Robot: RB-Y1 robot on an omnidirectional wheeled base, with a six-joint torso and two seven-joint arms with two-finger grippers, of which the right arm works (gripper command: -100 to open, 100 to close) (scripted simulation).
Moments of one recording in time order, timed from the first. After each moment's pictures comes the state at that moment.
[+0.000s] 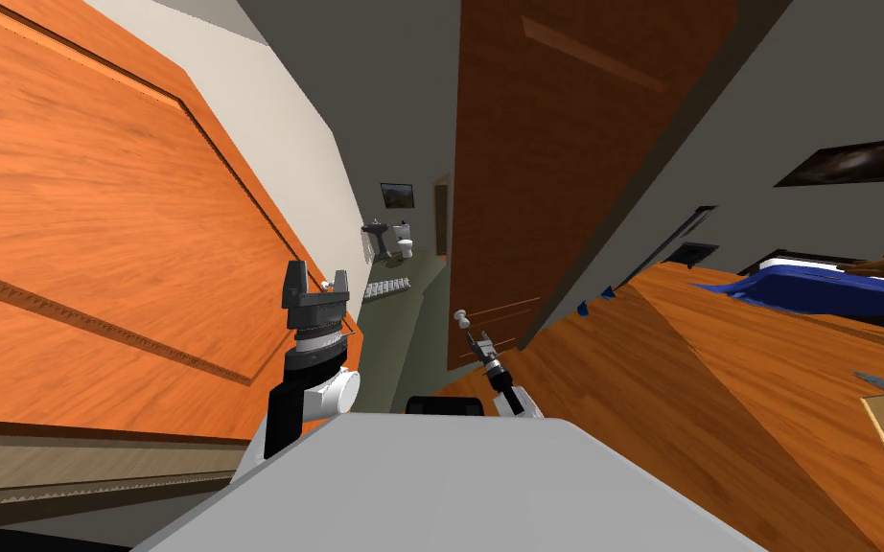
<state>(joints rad) 0.02 -0.04 -0.03 -0.84 0.45 -0.85 0.88</state>
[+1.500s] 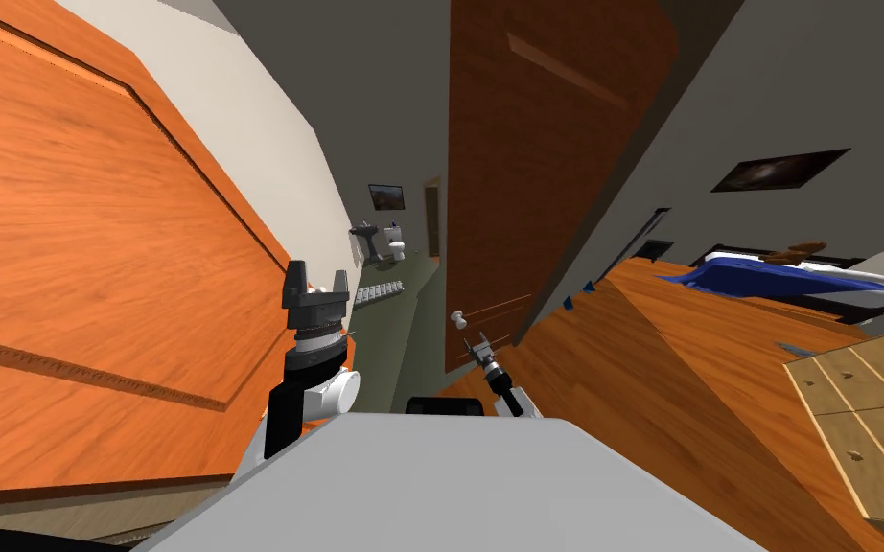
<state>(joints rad) 0.04 -0.03 -0.06 -0.87 0.60 -0.84 1.13</state>
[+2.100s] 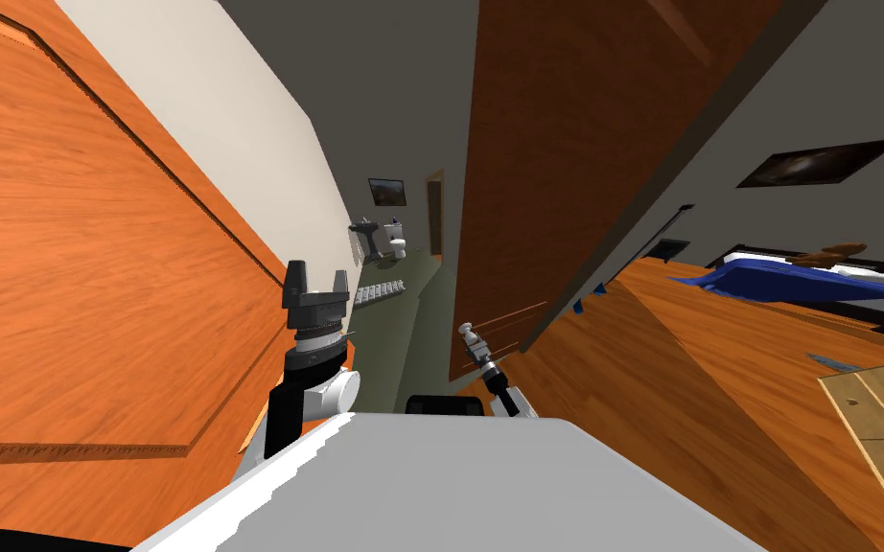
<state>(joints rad) 0.03 0.01 -0.07 -0.85 0.60 -0.84 1.14</state>
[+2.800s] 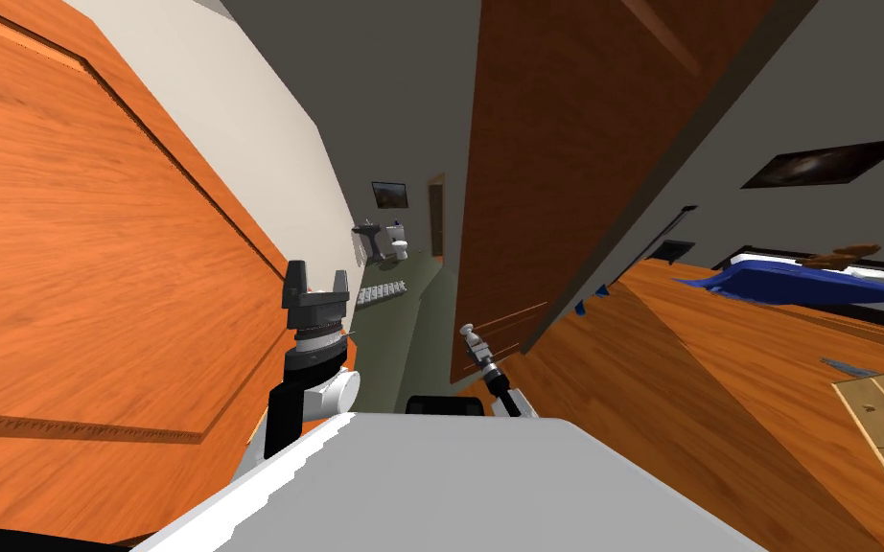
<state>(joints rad) 0.04 0.00 -0.06 -0.85 0.58 -0.83 1.10</state>
